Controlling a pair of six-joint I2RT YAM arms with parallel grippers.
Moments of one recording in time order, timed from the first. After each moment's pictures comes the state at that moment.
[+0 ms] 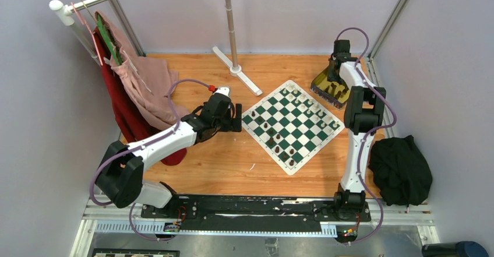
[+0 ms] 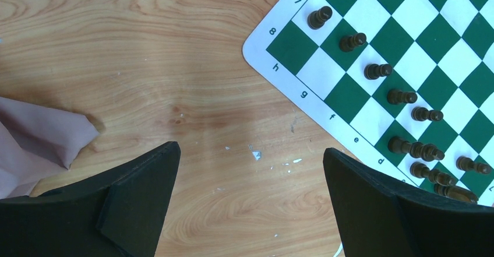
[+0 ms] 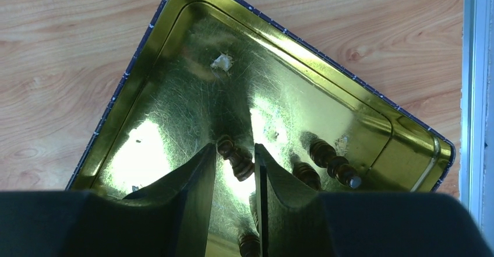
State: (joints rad) left arm -0.65 1.39 0.87 -0.24 -0.23 -0.46; right arm -0.05 2.31 1.96 -0.54 0.20 0.05
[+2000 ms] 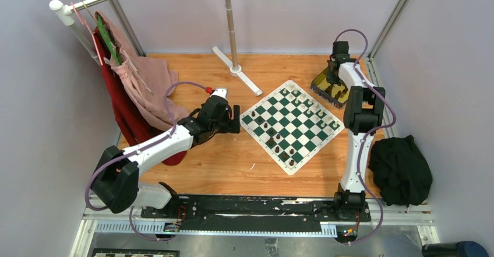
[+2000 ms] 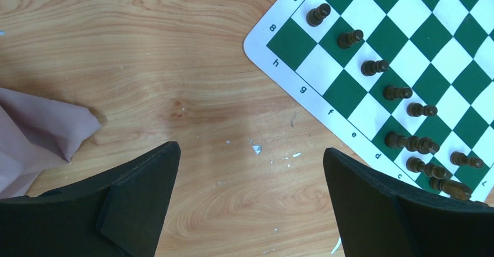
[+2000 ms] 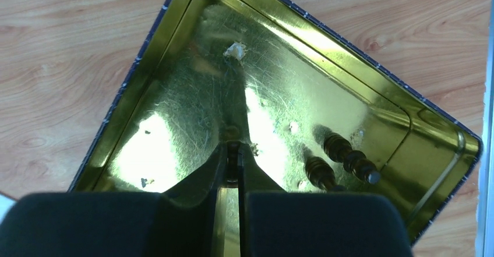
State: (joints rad) left arm -0.65 1.34 0.83 -0.23 -0.23 -0.47; right arm -0.04 2.31 1.93 -0.54 0.18 0.06
